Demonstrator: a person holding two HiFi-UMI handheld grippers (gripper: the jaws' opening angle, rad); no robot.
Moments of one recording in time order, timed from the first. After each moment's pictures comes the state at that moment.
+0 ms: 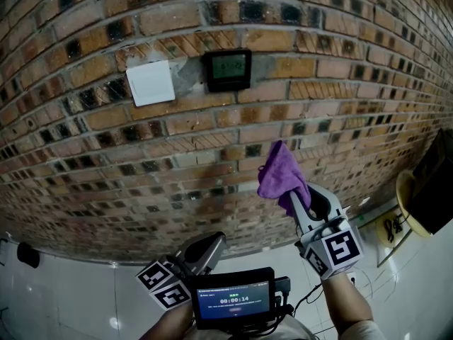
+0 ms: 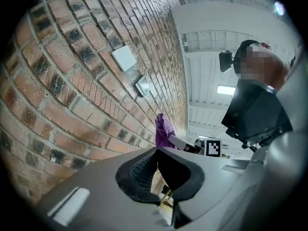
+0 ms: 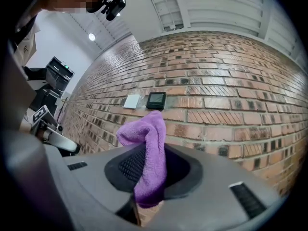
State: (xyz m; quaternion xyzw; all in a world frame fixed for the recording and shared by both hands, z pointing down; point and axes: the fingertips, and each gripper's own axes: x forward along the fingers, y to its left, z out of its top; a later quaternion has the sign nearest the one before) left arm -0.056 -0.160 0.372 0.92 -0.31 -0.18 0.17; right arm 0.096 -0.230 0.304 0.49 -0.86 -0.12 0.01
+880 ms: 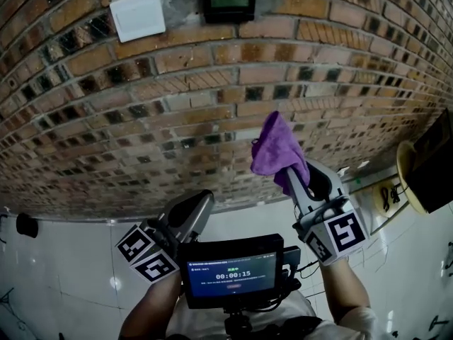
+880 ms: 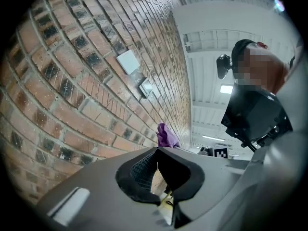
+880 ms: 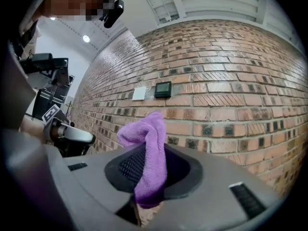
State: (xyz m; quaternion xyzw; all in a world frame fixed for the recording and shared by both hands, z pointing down) left arm -0.071 -0.149 0.375 0.91 -0.33 -0.18 0.18; right arm 0.082 -0.198 0.346 0.47 -0.88 -0.07 0.04
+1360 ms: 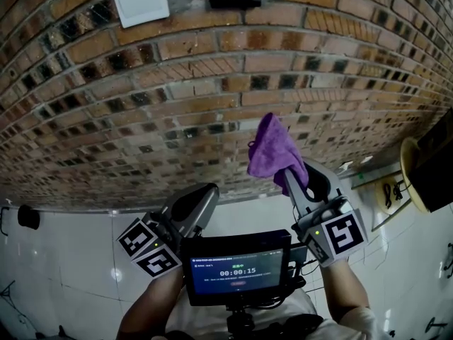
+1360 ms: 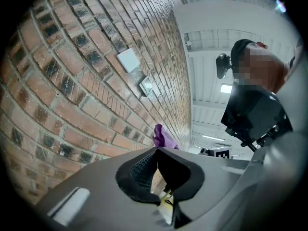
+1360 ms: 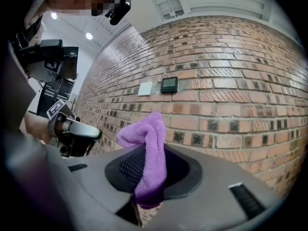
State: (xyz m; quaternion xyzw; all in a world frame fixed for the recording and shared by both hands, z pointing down) left arm -0.067 -0.145 0.382 0.91 -0.33 -0.17 0.19; right arm 0.067 -0.186 0.363 0.45 -0.89 -0.06 0.06
